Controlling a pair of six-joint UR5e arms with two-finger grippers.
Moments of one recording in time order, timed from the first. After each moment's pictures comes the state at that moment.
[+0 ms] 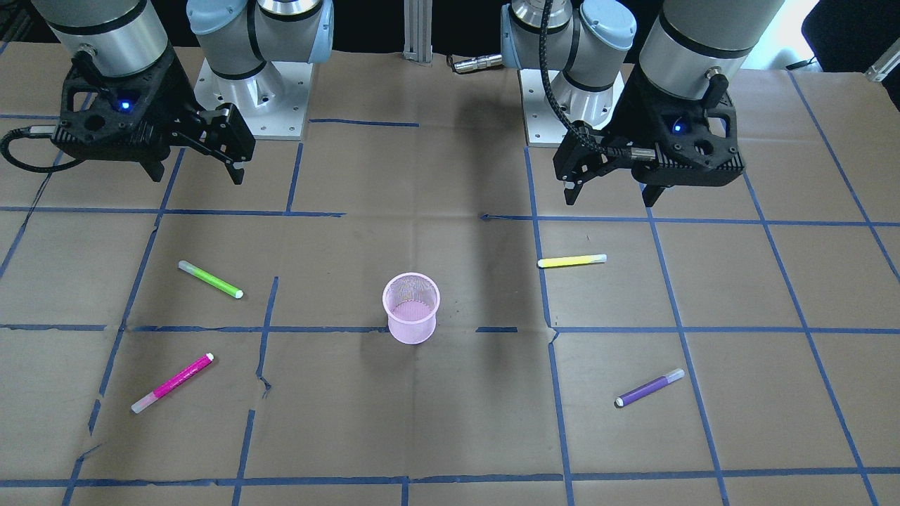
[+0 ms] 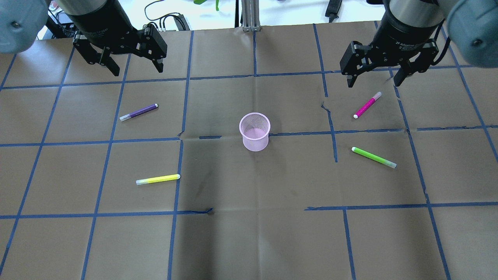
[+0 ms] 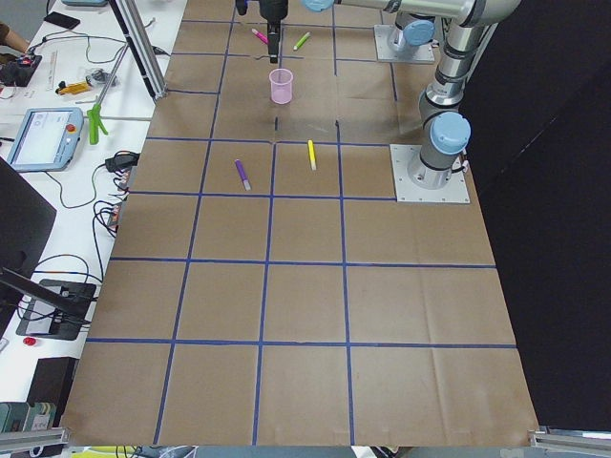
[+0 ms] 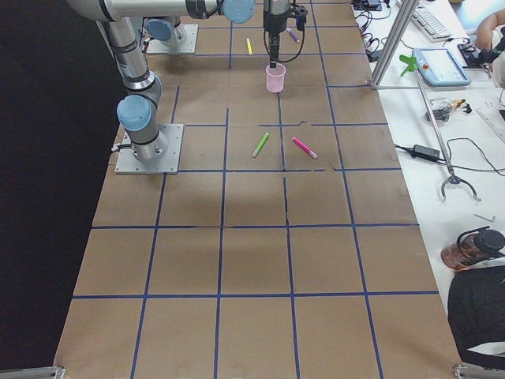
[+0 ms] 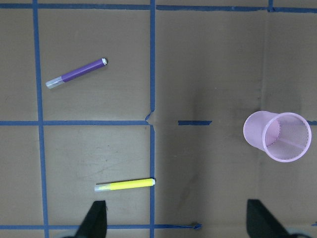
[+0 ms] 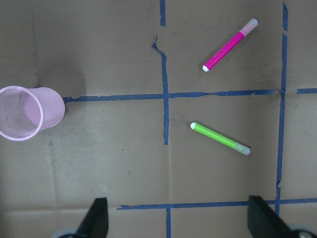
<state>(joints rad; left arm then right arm) -1.59 -1.66 -1.41 -1.61 1.55 -0.03 1.56 -1.57 1.55 -1.56 -1.57 0.02</state>
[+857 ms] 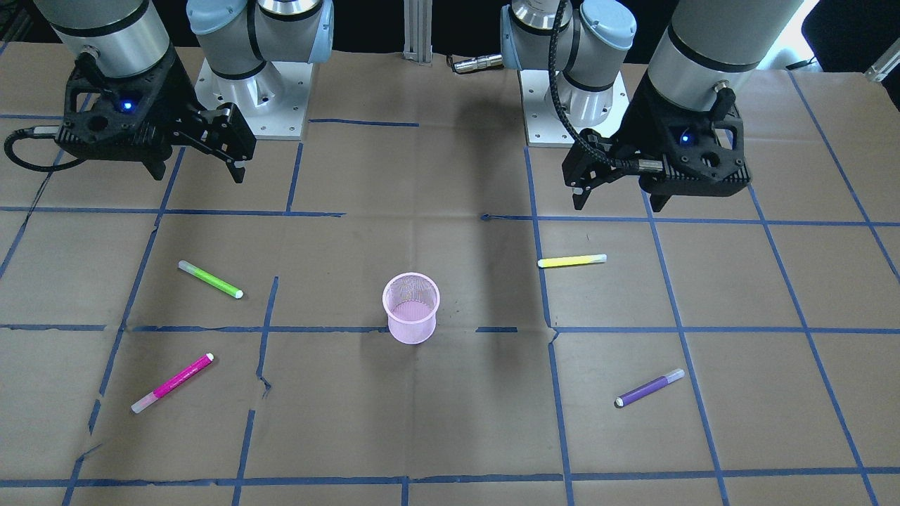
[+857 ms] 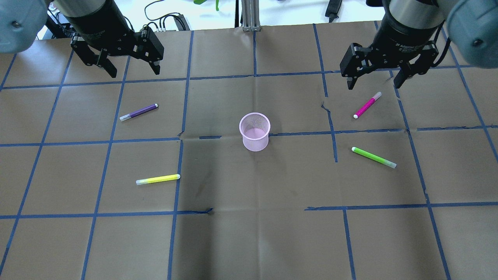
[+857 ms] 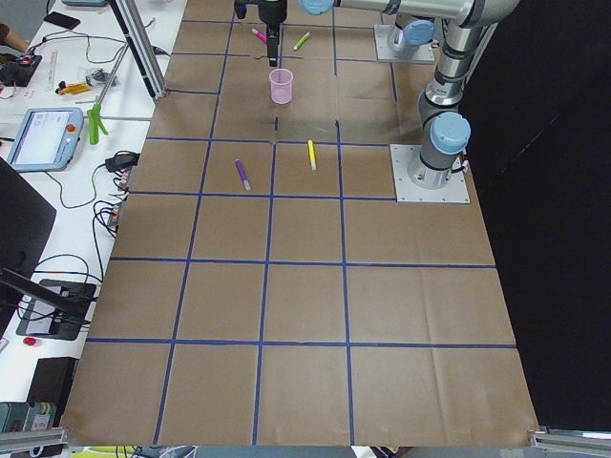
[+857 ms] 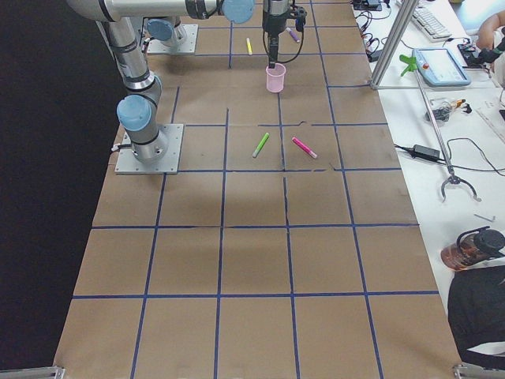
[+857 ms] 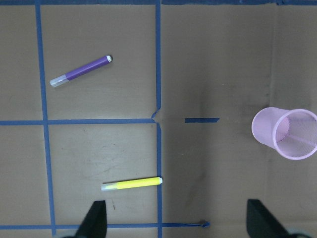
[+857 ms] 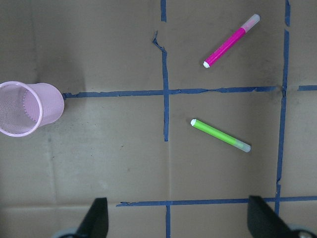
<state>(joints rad) -1.56 -1.68 -1.42 -1.61 1.55 0.03 1.56 -1.57 1.55 -1.55 -1.57 0.01</state>
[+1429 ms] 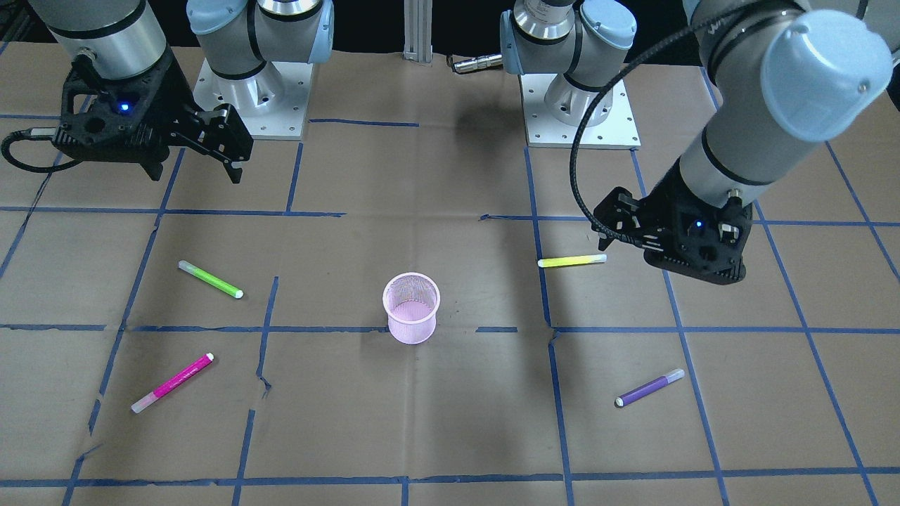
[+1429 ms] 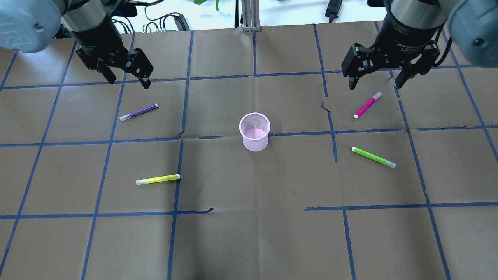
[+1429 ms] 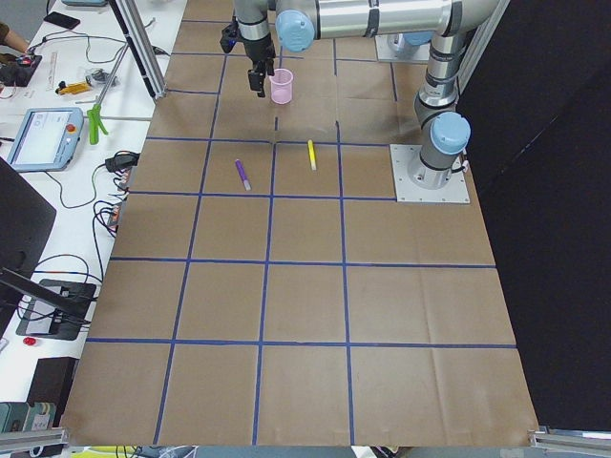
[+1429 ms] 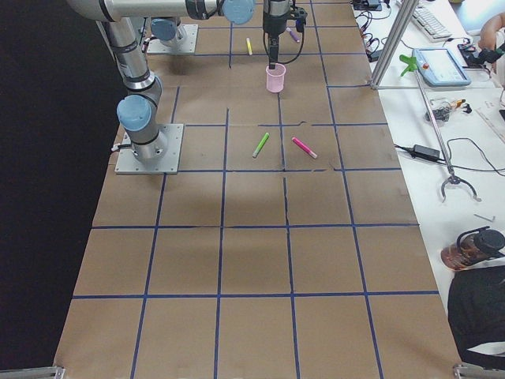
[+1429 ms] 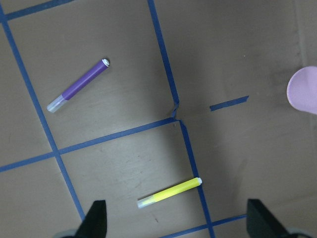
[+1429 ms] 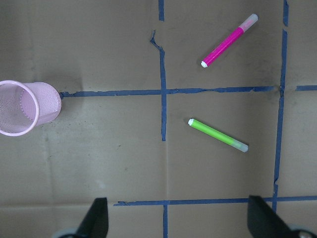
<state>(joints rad) -1.48 -1.79 -1.44 -1.59 1.55 0.43 1.55 -1.57 1.55 -1.55 -1.57 0.00</state>
